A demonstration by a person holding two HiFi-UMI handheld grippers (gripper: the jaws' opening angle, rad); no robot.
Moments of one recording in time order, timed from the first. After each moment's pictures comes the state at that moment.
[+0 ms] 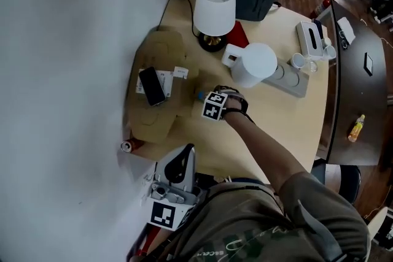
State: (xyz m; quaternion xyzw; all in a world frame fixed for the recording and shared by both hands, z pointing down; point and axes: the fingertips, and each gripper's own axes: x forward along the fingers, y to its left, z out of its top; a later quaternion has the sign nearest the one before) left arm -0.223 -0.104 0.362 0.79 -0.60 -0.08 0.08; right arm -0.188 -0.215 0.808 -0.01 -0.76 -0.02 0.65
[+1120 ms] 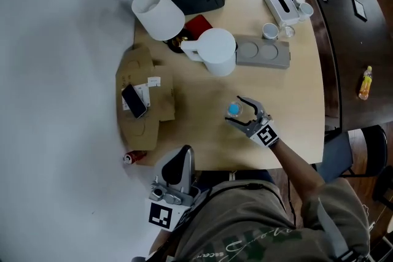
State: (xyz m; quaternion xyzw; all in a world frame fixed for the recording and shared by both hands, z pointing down) left arm -0.108 -0.106 0.342 0.87 -0.50 -0.04 0.04; right arm -0.019 -0.164 0.628 0.25 -0.97 0.00 0.06
